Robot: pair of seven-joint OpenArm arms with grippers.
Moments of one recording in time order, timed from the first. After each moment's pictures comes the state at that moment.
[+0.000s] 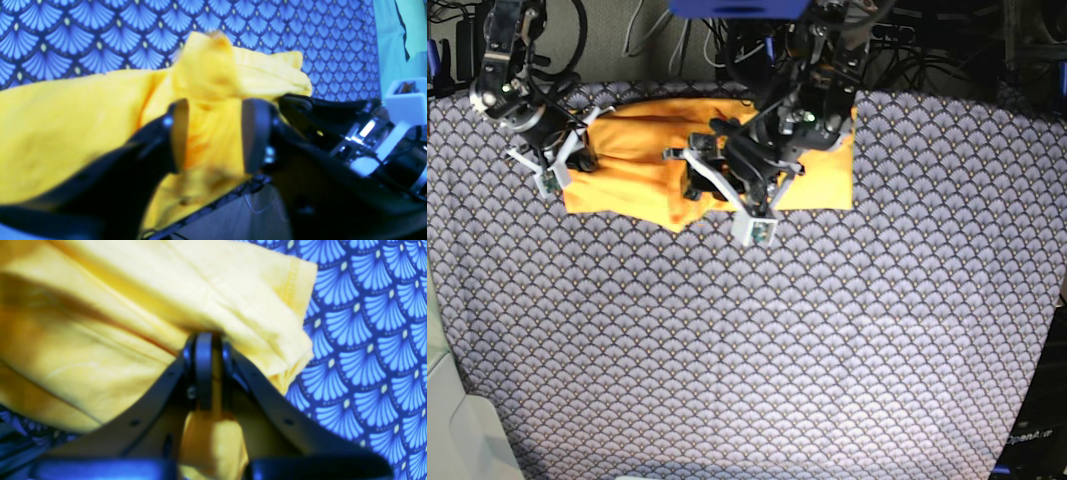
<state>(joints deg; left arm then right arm) 10.8 6.6 20.7 107.3 -19.1 5.6 54.3 -19.5 8.3 20.2 95.6 6.8 39.9 -34.6</state>
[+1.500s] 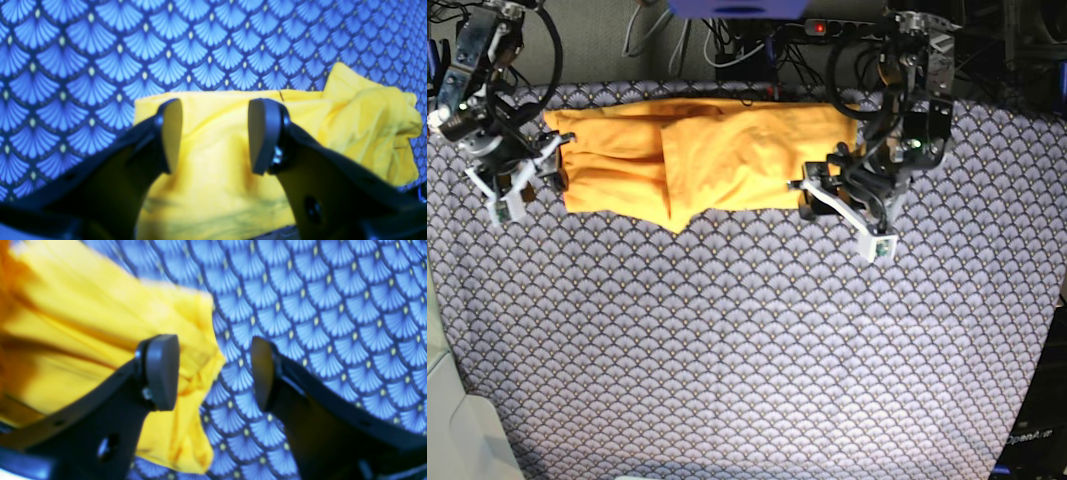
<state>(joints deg) 8.6 -6.2 4.5 106.3 -25.5 5.2 56.2 -14.7 9.0 30.2 103.1 18.6 40.1 -51.4</state>
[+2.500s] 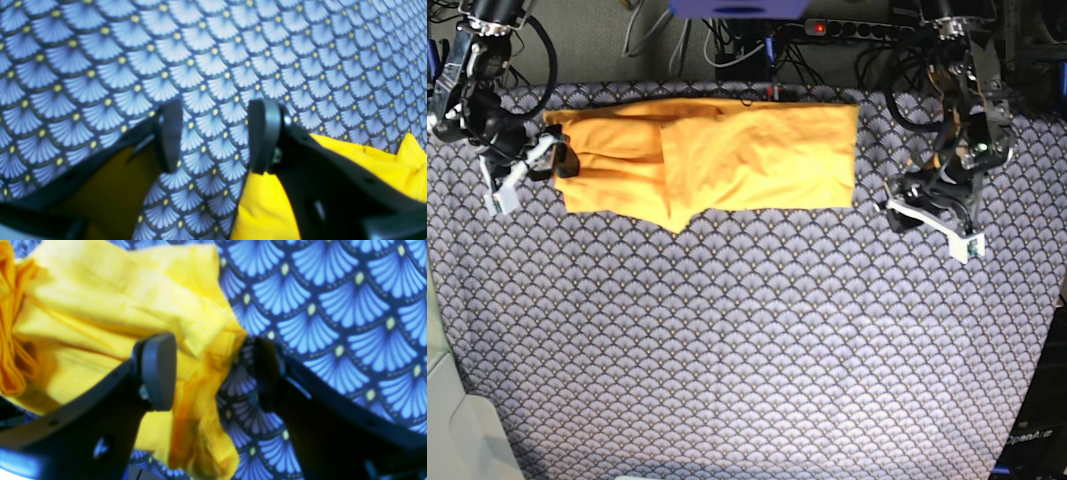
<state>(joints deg) 9.1 -8.7 -11.9 106.3 -25.3 4.9 56.4 -11.5 13.0 30.8 87.2 35.0 39.7 -59.4</state>
